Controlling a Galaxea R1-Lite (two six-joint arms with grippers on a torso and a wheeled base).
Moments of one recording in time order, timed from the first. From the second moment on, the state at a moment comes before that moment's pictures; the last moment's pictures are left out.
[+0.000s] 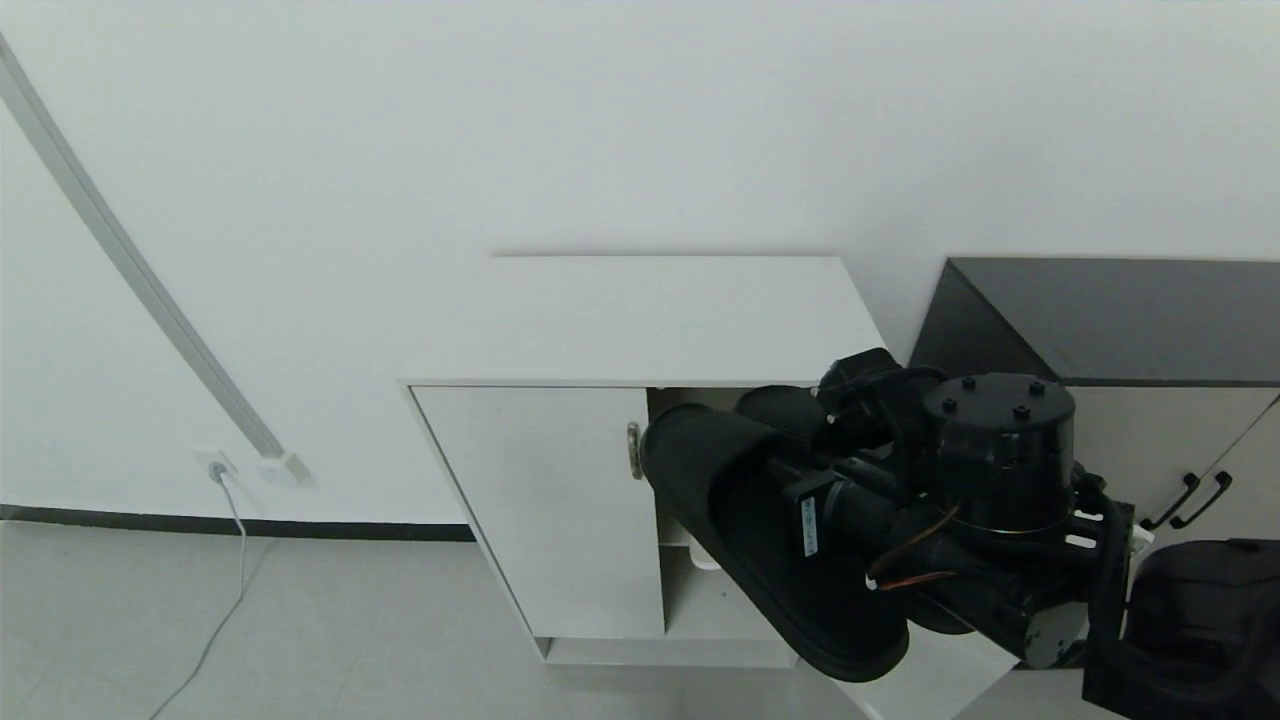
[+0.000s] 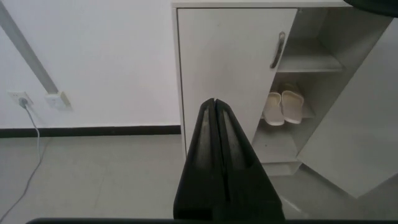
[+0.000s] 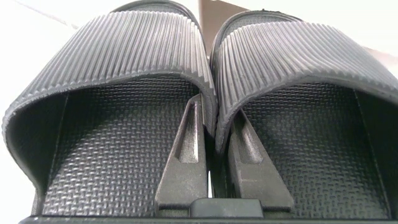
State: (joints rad) left arm 0.00 0.00 0.00 0.00 -0.01 0.01; right arm 0.83 1.74 -0.78 -0.73 -0.33 0.08
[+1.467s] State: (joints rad) left arm 0.00 0.00 0.00 0.00 -0.01 0.00; right arm 0.83 1.74 -0.73 -0.73 -0.33 0.05
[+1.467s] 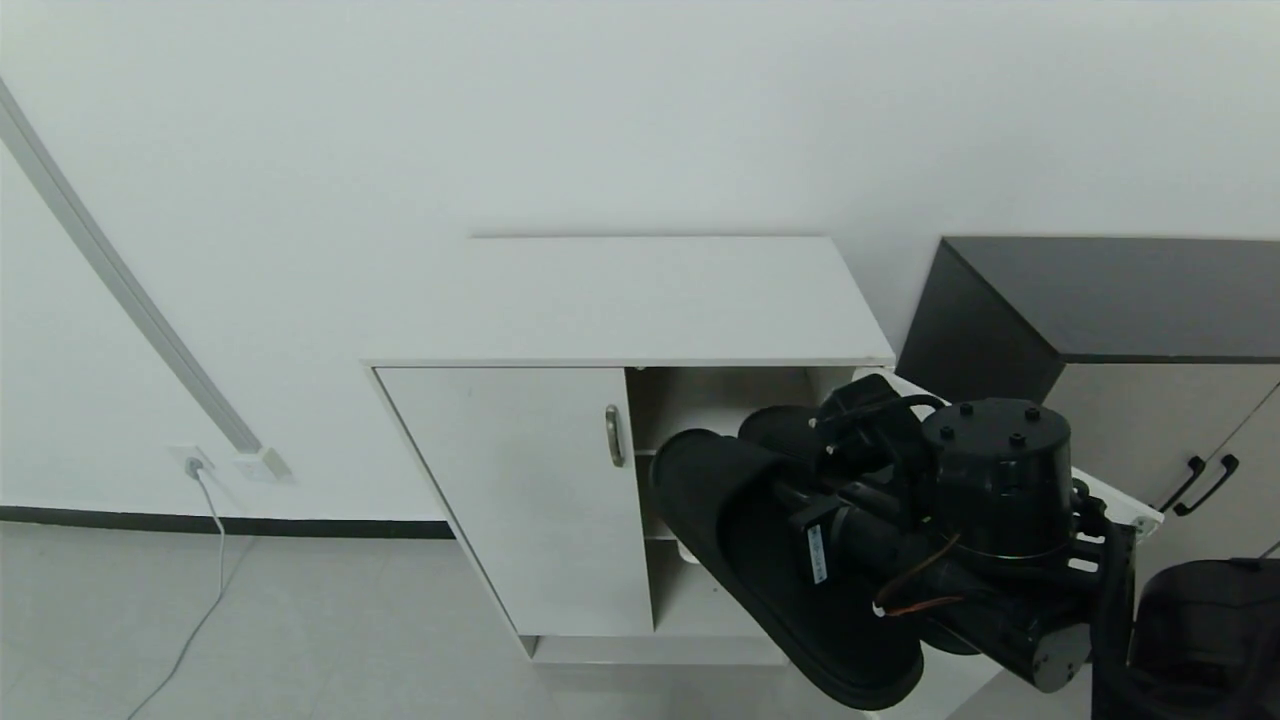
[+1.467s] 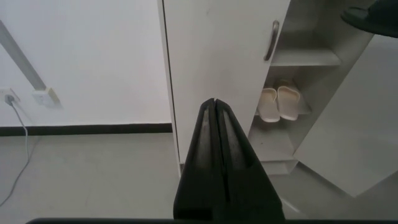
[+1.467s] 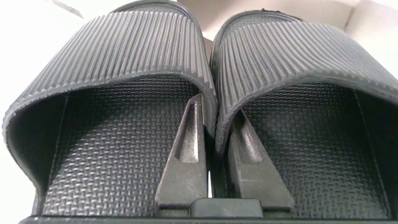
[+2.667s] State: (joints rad) left arm 0.00 0.00 0.00 0.00 -0.01 0.00; right arm 0.84 1.75 -0.72 -0.73 -0.33 0.05
